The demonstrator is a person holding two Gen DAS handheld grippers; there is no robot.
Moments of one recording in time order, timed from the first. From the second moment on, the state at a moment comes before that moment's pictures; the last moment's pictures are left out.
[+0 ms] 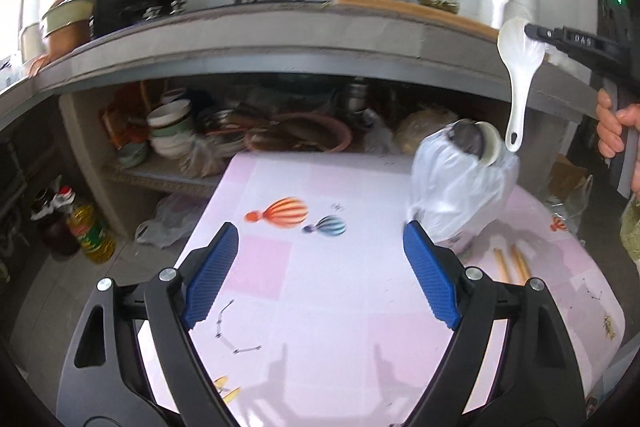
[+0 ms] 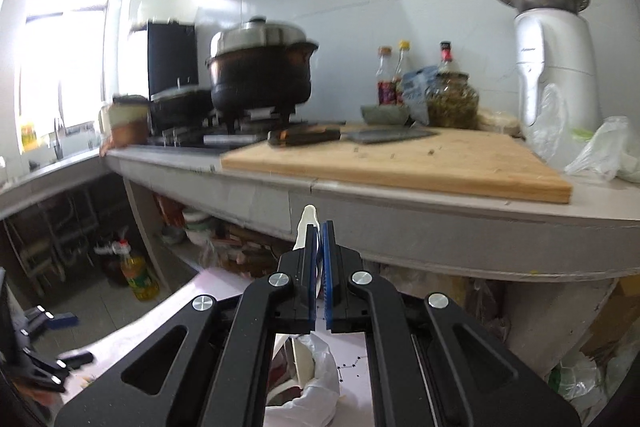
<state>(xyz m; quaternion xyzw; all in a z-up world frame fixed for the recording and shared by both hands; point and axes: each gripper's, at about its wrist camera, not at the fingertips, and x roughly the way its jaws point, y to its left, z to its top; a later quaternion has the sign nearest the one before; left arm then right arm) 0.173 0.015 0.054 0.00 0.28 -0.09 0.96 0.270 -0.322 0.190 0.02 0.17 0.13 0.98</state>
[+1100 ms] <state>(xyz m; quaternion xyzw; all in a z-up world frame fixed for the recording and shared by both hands) 0.168 0.024 0.050 -0.02 0.28 -0.08 0.96 0.259 -0.283 0.099 -0.14 0.27 0.16 0.94</state>
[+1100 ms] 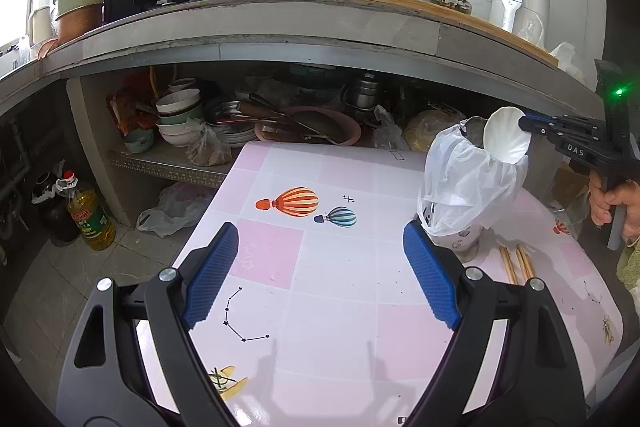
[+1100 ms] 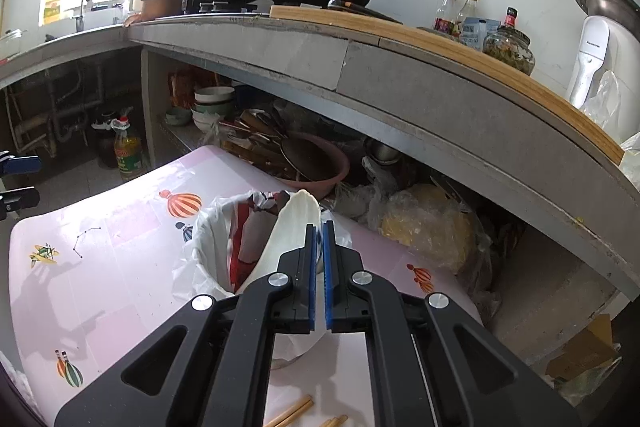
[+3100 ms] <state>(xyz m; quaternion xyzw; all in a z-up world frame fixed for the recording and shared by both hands) 0.161 -0.151 -0.020 0.06 0.37 -0.26 0.89 0.072 -0.388 -0.032 0.17 0.41 -0.04 0.89</state>
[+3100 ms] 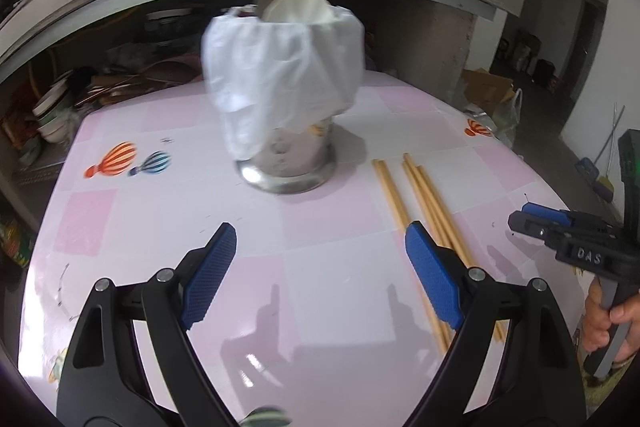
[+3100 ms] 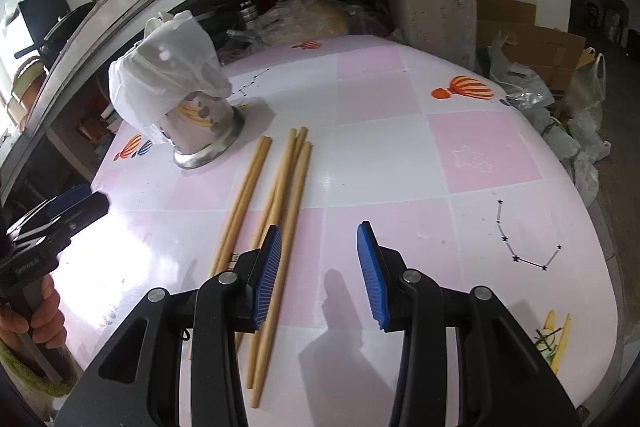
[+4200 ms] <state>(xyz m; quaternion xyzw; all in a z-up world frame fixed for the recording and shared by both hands) 0.230 -0.268 -0.082 0.14 0.44 -0.28 0.84 0.069 -0.418 -0.044 0.20 0.41 -0.03 0.89</state>
